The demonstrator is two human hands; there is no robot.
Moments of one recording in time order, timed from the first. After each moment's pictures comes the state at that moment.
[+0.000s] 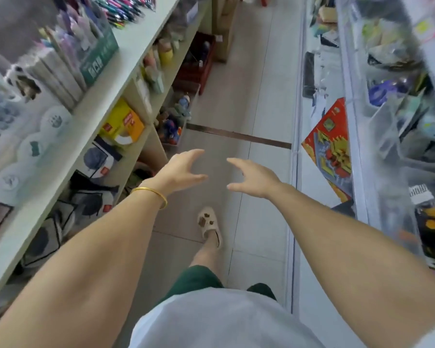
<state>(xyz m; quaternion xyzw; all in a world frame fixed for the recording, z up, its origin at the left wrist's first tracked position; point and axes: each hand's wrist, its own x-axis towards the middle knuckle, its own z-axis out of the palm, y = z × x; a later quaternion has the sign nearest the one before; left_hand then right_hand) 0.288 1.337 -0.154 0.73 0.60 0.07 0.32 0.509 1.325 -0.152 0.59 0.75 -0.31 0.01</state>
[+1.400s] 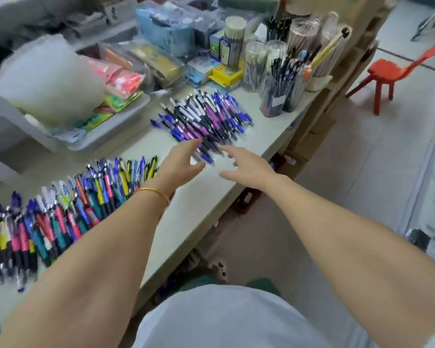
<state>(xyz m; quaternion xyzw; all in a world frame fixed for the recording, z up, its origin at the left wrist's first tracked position) 0.160 2.247 -0.101 0.56 0.78 0.21 0.19 0.328 2.343 -0.103 0.35 0.89 -0.30 0.00</state>
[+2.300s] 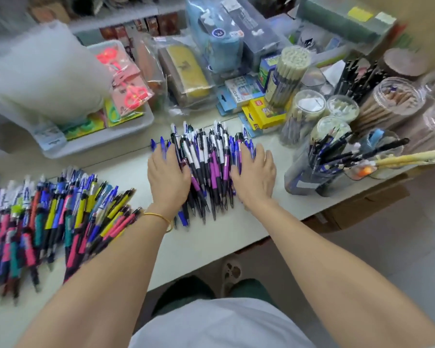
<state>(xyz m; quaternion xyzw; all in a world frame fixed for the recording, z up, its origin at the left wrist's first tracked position) 0.136 2.394 -0.146 0.18 0.95 0.24 0.04 0.231 2.544 -0.160 0.35 0.92 -0.14 -0.04</state>
